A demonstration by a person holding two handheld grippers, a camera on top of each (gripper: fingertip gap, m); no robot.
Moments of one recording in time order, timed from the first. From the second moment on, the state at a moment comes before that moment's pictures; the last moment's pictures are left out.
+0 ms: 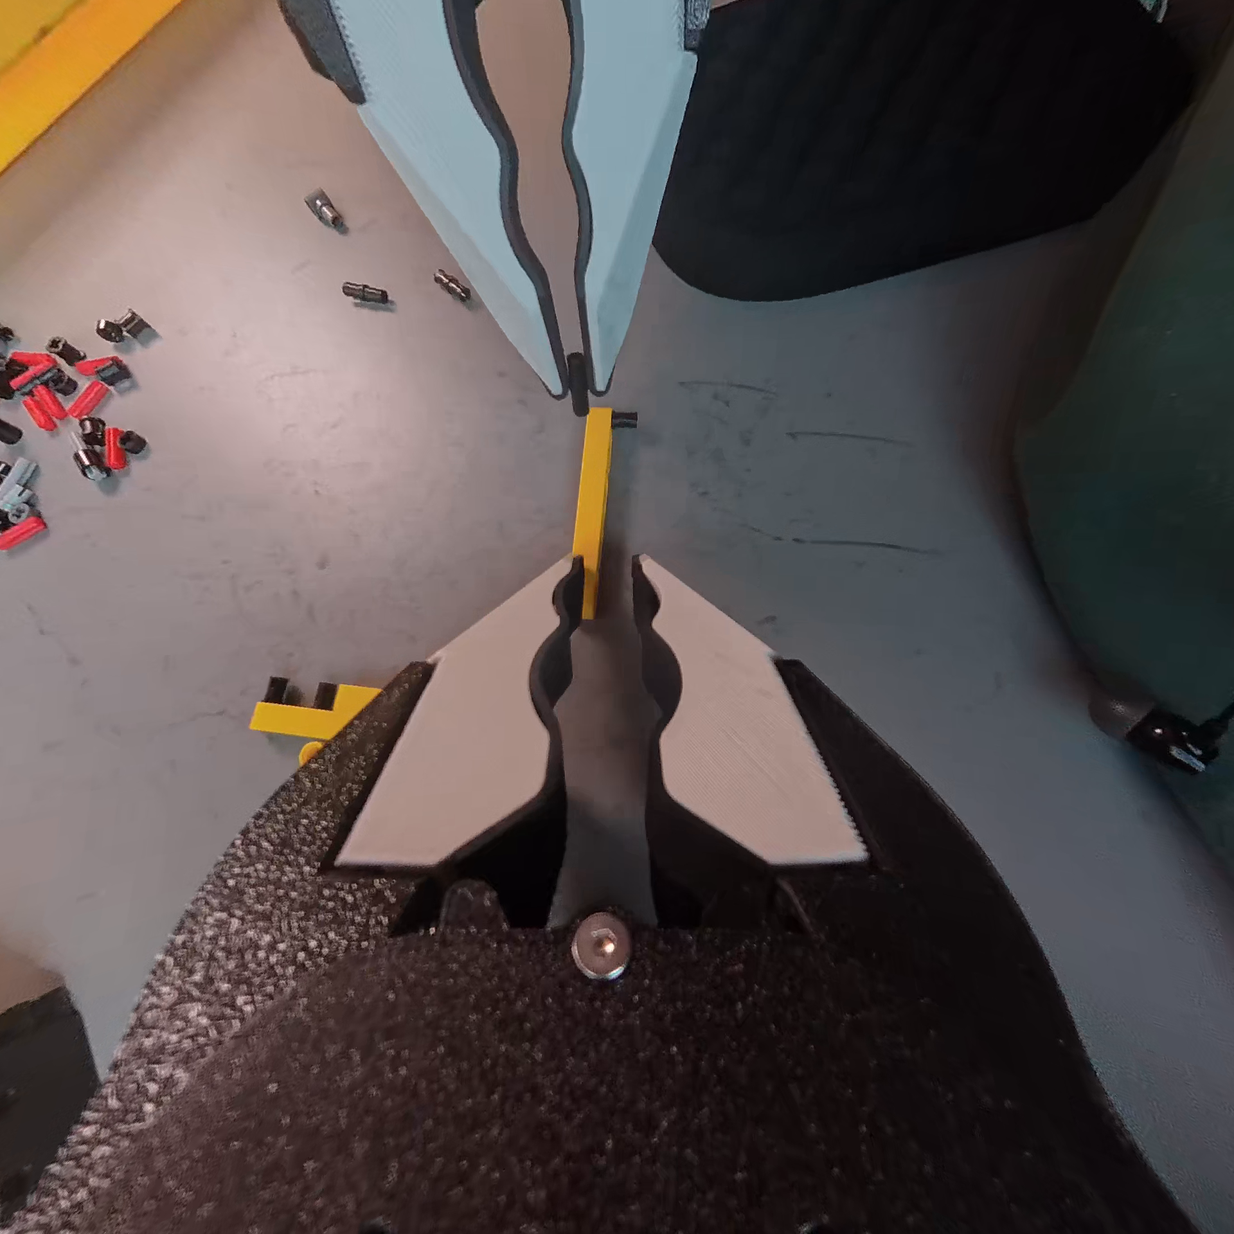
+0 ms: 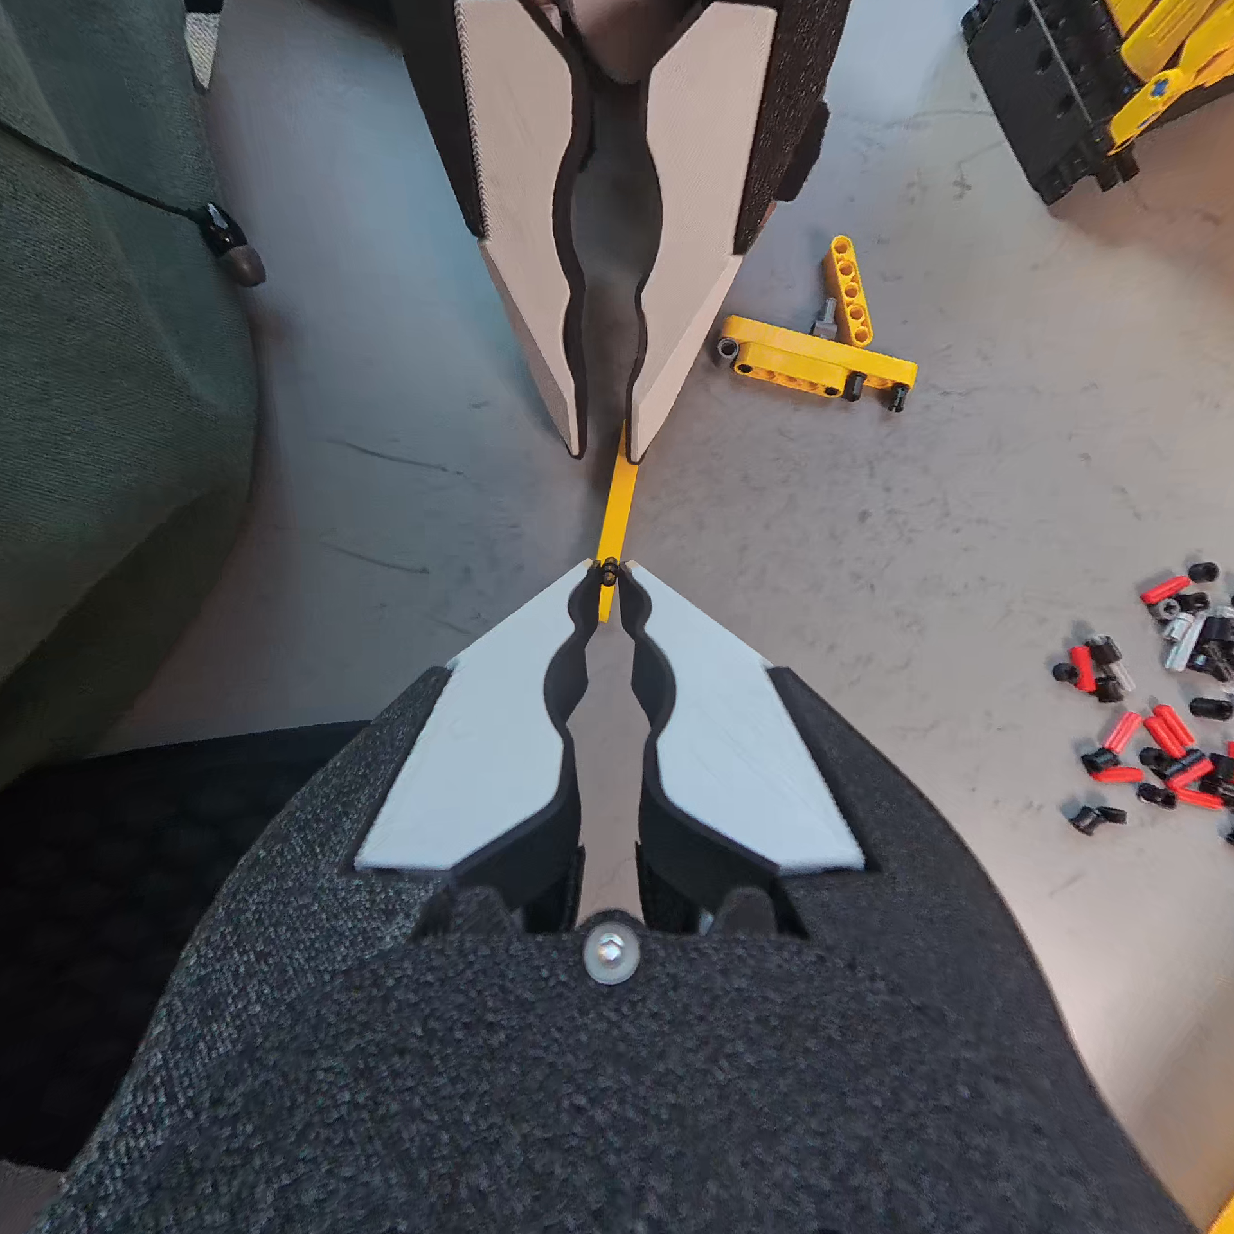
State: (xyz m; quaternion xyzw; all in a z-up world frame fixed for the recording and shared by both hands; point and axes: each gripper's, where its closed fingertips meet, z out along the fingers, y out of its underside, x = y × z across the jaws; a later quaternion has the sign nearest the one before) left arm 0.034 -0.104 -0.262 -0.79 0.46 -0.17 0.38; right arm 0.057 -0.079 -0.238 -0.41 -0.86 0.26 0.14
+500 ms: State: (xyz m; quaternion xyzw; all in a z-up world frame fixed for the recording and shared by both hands) left arm 0.036 -0.091 -0.260 -0.84 0.36 -0.28 0.29; right arm 0.068 -0.068 -0.230 -0.44 -0.85 0.25 0.16
